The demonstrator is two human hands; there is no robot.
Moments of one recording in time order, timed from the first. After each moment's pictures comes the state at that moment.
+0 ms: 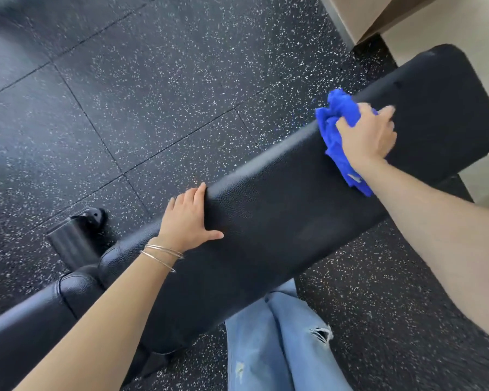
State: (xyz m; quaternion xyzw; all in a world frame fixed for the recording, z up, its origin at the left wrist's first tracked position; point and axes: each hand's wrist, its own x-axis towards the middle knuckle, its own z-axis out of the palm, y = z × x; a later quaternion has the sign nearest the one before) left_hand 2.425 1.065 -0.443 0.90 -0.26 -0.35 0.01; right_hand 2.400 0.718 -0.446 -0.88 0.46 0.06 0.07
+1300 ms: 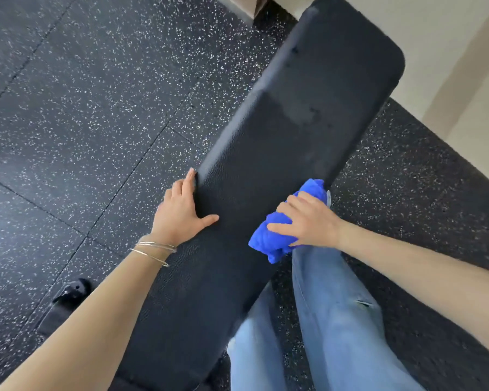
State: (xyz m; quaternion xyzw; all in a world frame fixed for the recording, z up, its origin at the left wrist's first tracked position) left_hand 2.455 0.970 -0.445 0.85 -0.36 -0.37 0.07; right_hand 2.224 0.789 -0.458 -1.00 -0.09 0.01 0.03
